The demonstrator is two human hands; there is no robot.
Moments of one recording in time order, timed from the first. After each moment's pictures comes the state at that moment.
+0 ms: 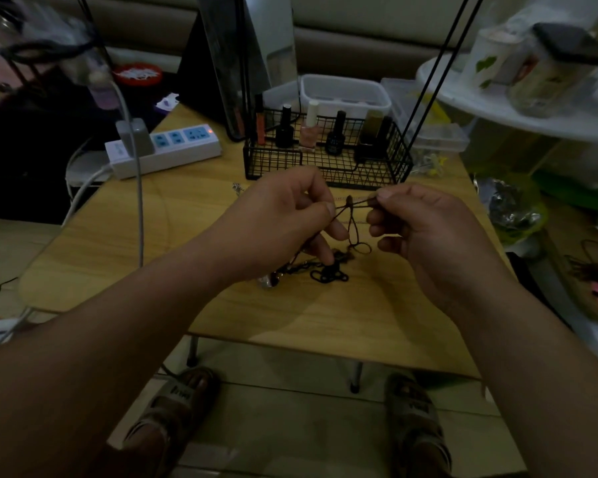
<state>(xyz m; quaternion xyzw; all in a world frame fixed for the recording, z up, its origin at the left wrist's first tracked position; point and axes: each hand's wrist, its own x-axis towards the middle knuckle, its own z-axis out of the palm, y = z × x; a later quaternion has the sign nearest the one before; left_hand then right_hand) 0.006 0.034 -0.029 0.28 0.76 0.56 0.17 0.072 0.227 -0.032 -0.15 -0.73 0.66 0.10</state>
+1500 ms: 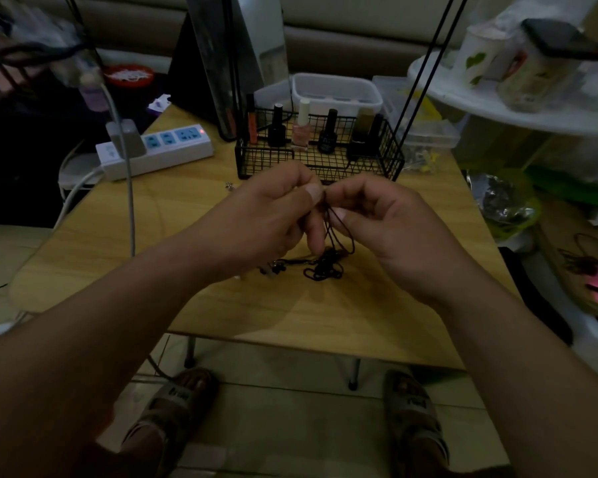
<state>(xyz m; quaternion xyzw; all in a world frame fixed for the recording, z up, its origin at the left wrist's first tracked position) 0.005 0.030 -0.025 0.29 0.73 0.59 0.21 0.069 0.219 -0.036 0.03 -0.81 0.58 0.06</state>
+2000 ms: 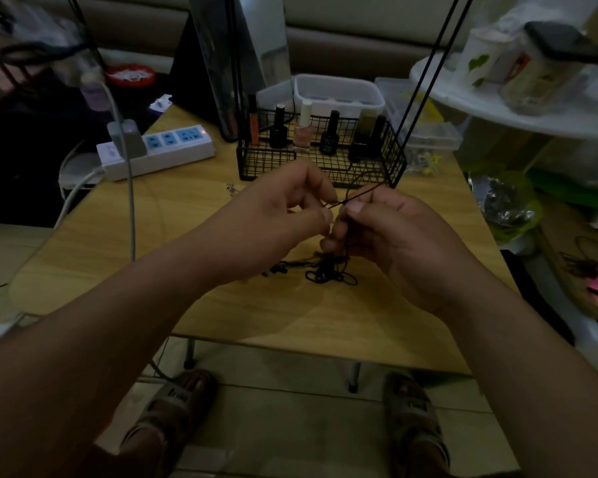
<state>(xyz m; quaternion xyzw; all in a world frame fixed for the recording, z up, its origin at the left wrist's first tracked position) 0.003 0.028 -0.029 0.31 0.77 0.53 0.16 0.073 0.218 -0.033 -0.04 -0.71 0.70 -0.01</state>
